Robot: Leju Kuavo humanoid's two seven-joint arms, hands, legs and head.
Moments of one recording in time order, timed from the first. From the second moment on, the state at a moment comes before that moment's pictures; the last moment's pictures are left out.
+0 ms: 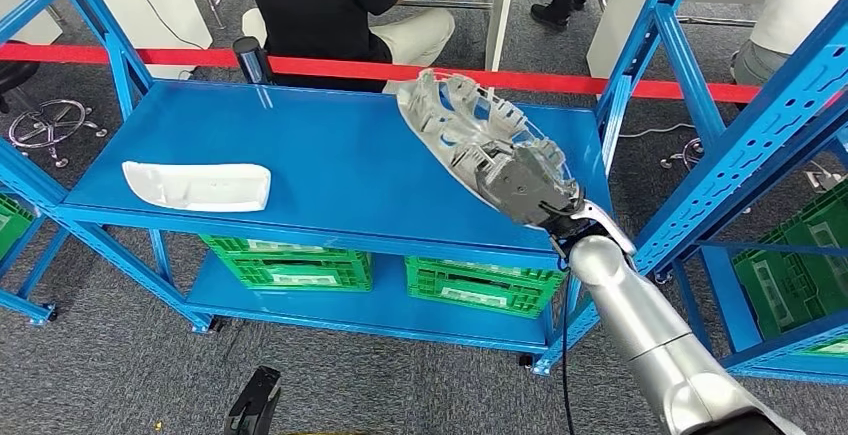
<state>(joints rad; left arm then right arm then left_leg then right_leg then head) -0.02 0.07 -0.35 -0.50 0.11 0.21 0.04 -0.59 -0.14 0.53 -1.08 0.20 0.03 -0.23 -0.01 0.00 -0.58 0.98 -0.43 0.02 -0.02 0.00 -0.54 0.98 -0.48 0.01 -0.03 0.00</state>
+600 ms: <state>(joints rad) -0.02 0.06 -0.33 -0.50 0.11 0.21 0.01 -0.49 -0.09 0.40 -1.34 0.12 -0.04 -0.32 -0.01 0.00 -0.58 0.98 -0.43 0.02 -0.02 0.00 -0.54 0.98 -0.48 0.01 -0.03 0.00</state>
